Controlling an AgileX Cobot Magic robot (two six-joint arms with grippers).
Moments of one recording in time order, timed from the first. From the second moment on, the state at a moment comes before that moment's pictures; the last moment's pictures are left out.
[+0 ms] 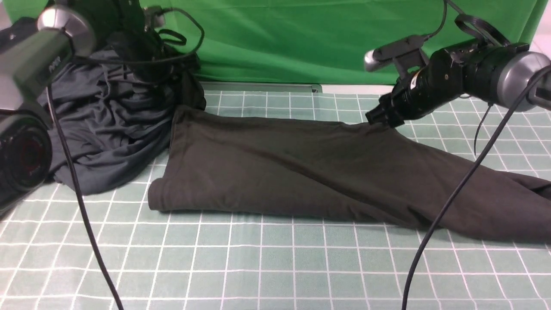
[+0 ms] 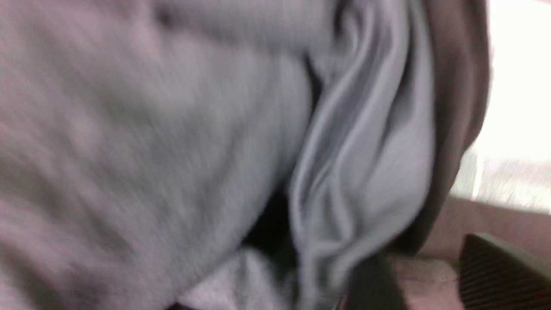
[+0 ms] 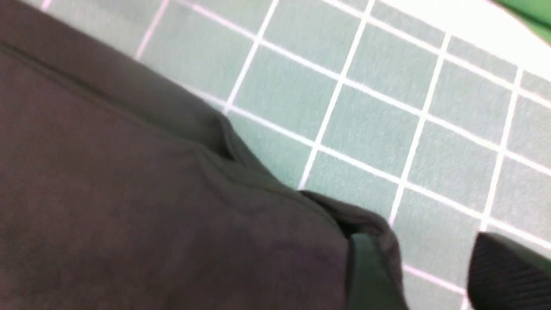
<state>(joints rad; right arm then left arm) 0.29 2.12 -1.67 -0.13 0.50 0.02 -0.10 2.36 -2.25 -0.03 1.00 -0.27</state>
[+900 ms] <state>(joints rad) -0.20 1.90 -1.48 0.10 0.94 -0.20 -0.34 2.01 -1.57 -0.08 0.98 0.00</state>
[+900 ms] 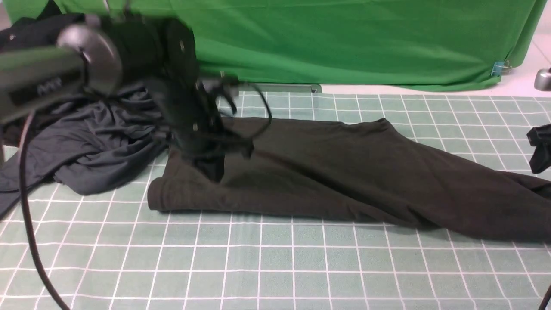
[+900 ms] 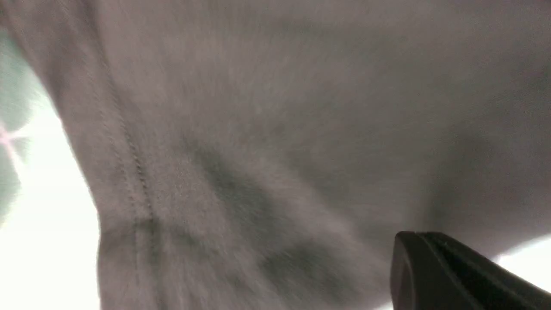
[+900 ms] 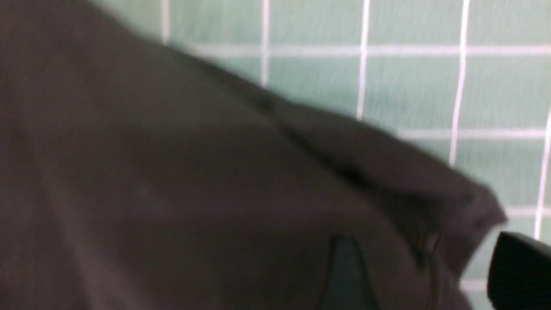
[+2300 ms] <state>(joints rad) -0.20 2.05 -1.57 -0.10 0.86 -0.15 -0.34 2.06 -1.50 -0.06 0.89 -0.04</state>
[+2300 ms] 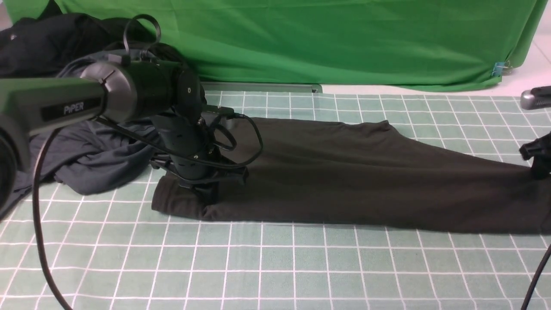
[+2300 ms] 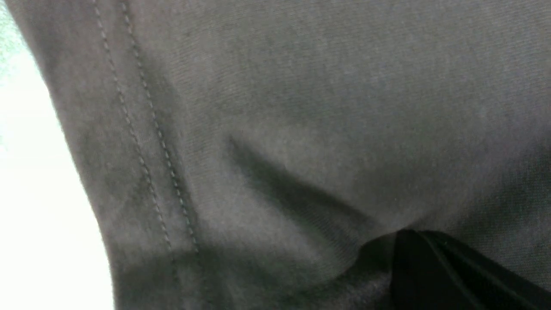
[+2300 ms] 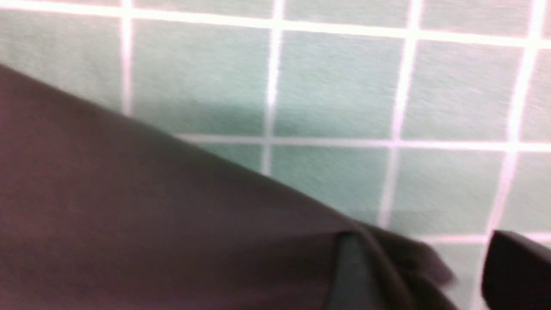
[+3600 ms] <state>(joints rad) -0.33 2.15 -1.59 0.09 1.05 -0.21 -0.34 2.06 -1.49 -0.03 0.89 -0.08</state>
